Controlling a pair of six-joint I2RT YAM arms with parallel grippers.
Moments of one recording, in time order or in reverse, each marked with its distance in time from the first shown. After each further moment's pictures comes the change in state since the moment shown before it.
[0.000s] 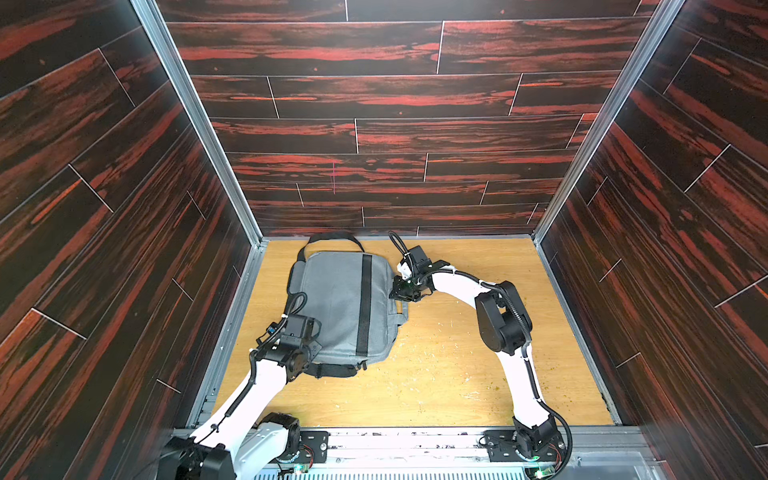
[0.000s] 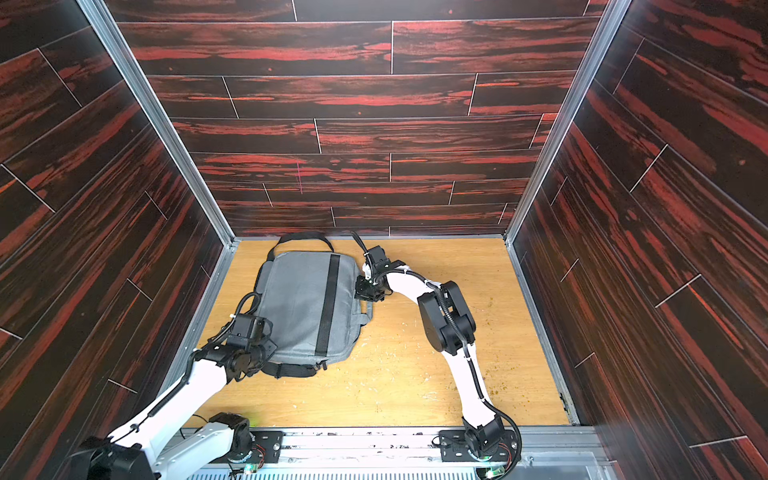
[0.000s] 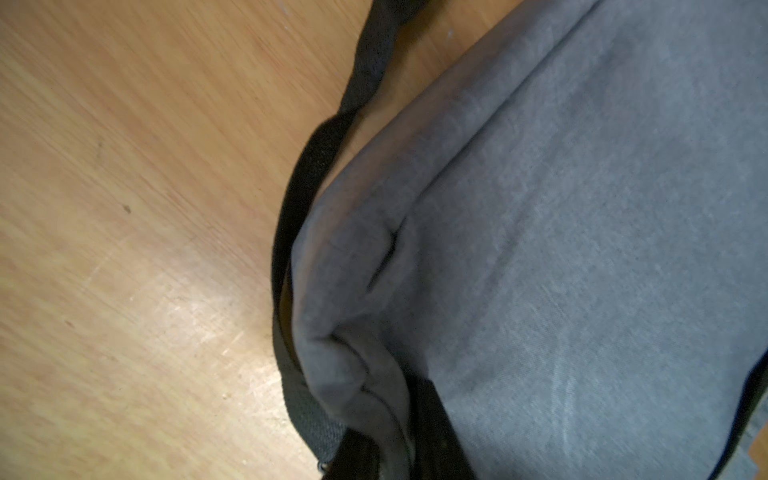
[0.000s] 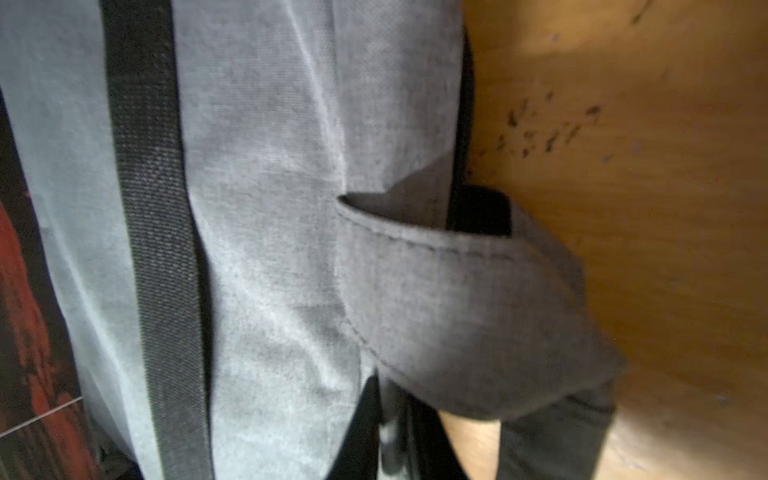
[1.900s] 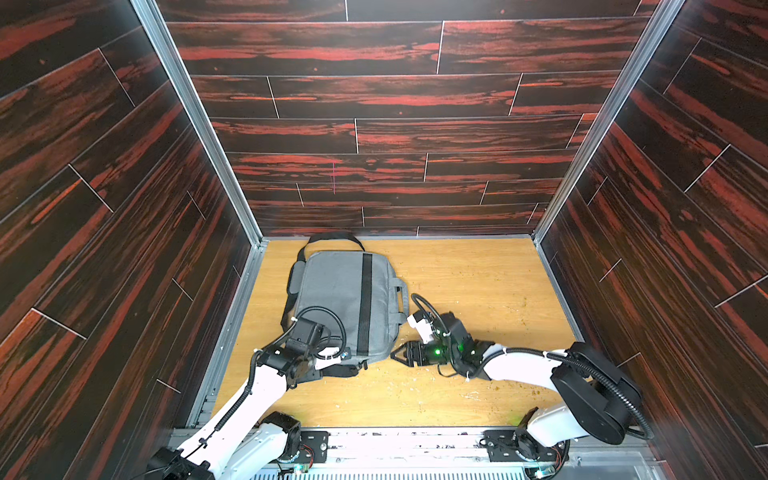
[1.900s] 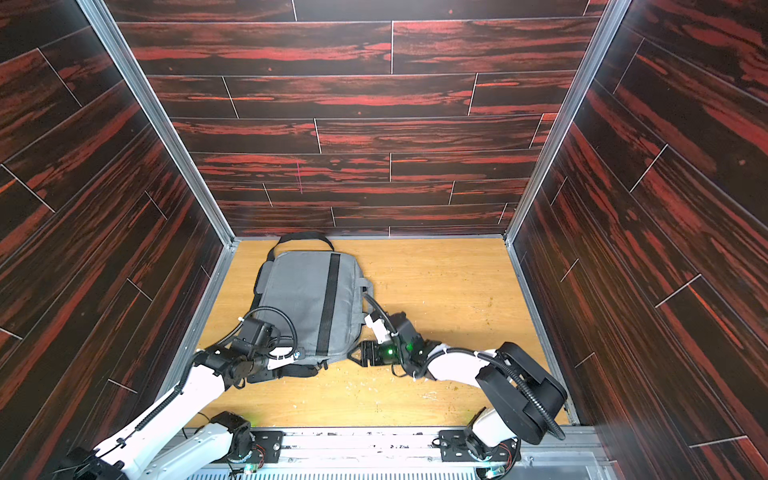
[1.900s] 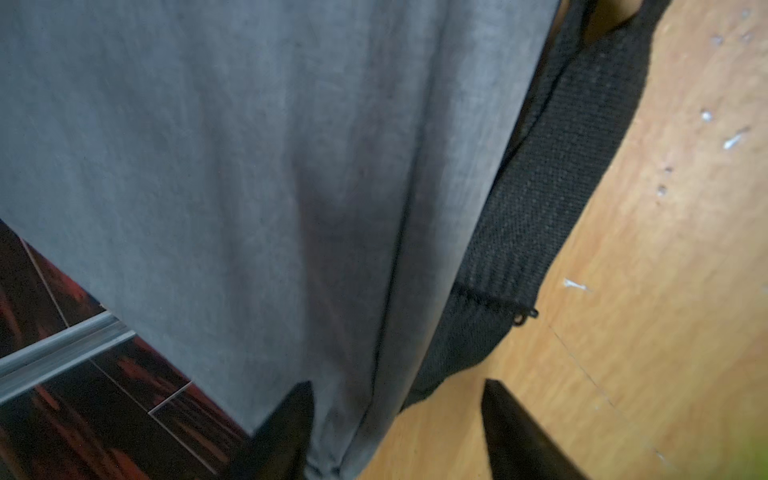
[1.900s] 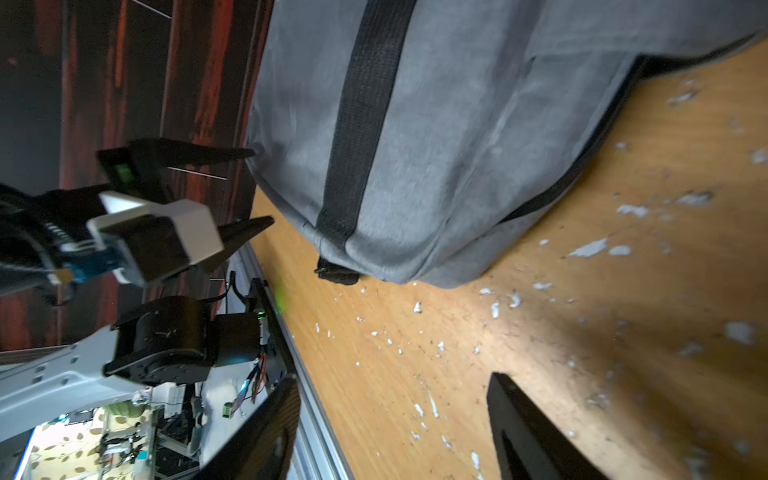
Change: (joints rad) left arm -0.140 -0.080 -0.002 -0.105 -0.030 2.157; right arm 0.268 -0.810 -1.241 0.864 -0.108 0.146
